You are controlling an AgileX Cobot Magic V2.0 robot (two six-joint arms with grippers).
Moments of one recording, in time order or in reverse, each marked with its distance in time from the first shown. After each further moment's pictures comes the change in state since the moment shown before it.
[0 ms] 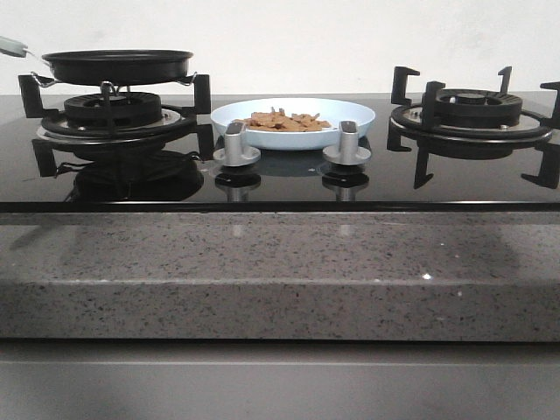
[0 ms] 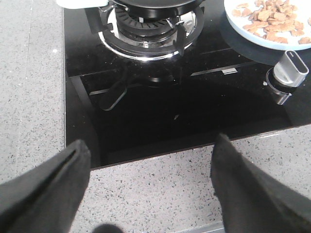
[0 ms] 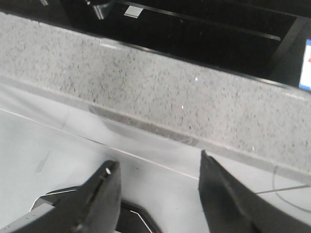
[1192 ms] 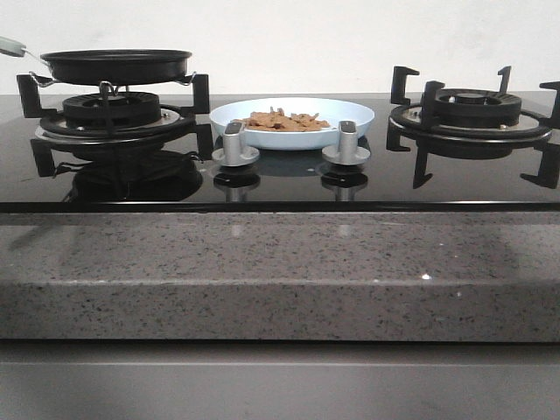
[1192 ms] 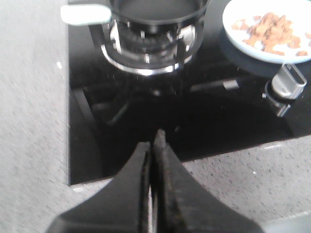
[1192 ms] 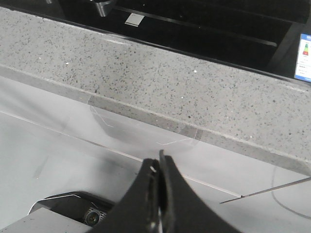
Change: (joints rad) left arm -0.007 -0.087 0.055 0.012 -0.078 -0.002; right arm 0.000 -0.082 0.020 -0.003 0.026 0.002
